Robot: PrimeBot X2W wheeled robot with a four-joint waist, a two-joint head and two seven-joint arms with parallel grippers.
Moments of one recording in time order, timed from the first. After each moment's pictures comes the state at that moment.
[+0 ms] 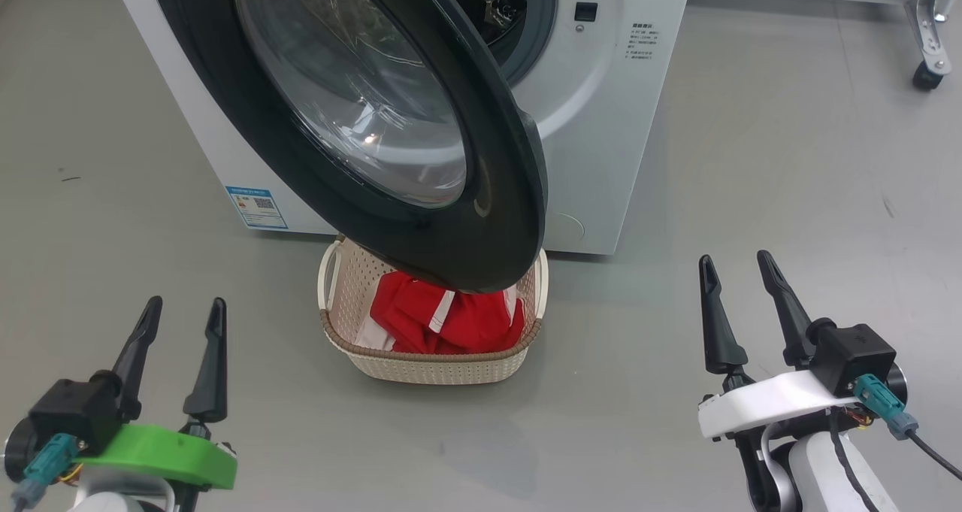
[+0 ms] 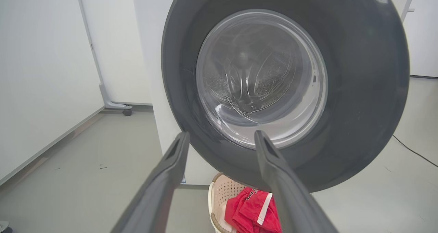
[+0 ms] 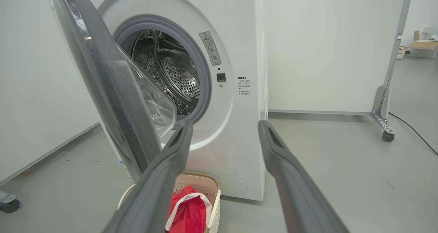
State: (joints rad) left arm -0.07 0.34 -0.29 0.09 -0.62 0.02 -0.26; right arm -0.07 -0.05 0.17 0.13 0.30 0.10 -0.25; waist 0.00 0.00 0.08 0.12
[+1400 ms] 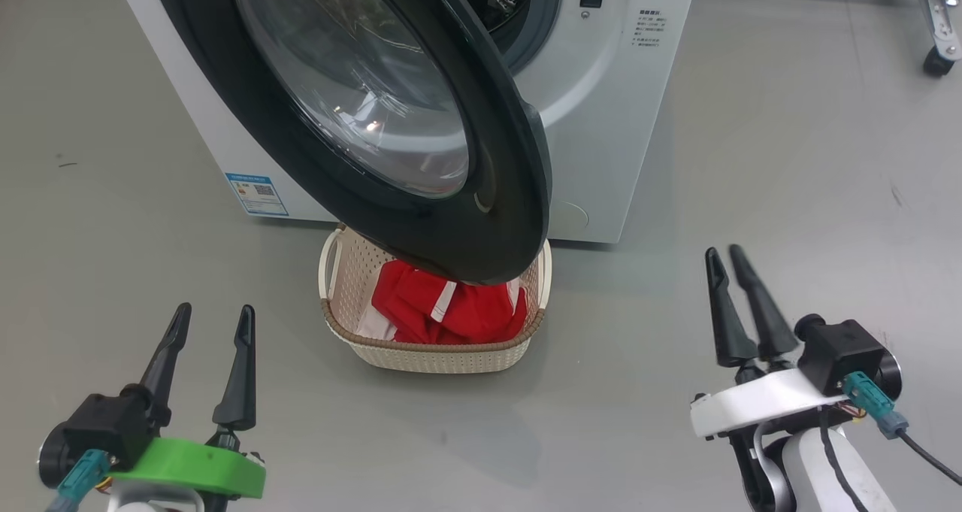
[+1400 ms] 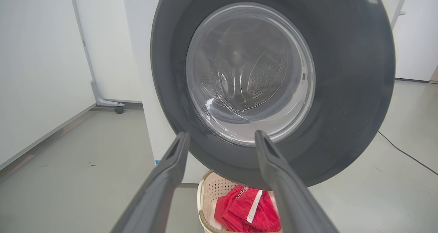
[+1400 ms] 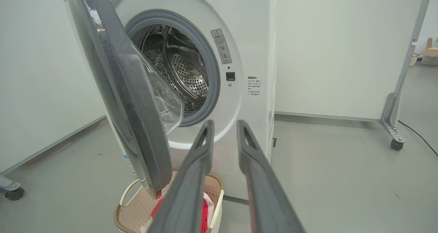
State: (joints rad) left arm -0.03 0.19 -0.18 0.09 -0.47 -0.06 -0.26; right arm -0.07 -0.05 0.19 0.11 0.27 0.10 -0.25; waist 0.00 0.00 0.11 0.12
